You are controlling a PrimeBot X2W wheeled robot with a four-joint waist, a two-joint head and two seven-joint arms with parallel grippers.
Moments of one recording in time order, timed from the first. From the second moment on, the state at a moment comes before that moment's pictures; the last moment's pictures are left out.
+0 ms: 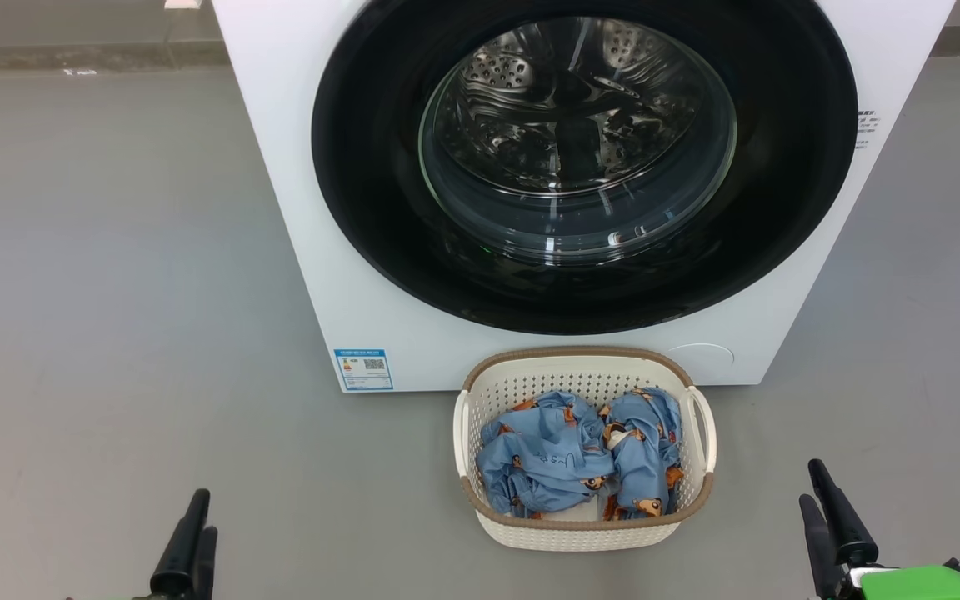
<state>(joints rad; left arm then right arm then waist) -0.02 0.03 0.05 0.29 -1.56 -0.13 0.07 -0.02 -0.03 -0.11 0.33 1.54 0.13 0.06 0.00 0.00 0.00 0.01</state>
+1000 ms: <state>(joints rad) -0.02 0.05 0.00 0.23 -1.21 -0.13 -0.02 -0.03 -0.06 -0.07 0.34 1.13 0.13 -0.02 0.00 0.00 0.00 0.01</state>
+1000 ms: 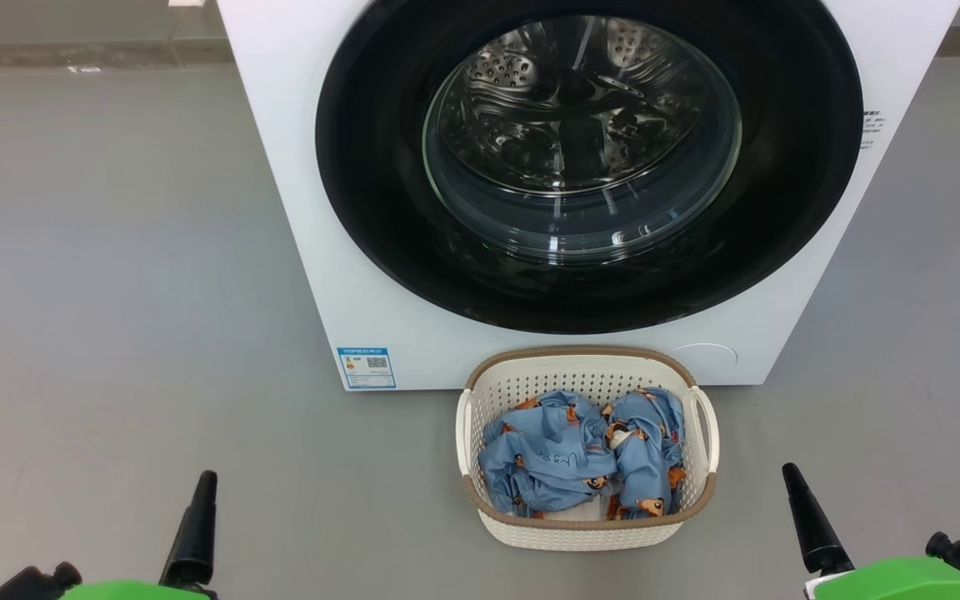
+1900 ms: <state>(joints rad) -0.02 0.07 -0.05 0.18 -0.89 -0.13 -0.10 -0.05 -0.07 -0.03 0.36 0.80 0.13 -0.10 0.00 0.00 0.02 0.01</state>
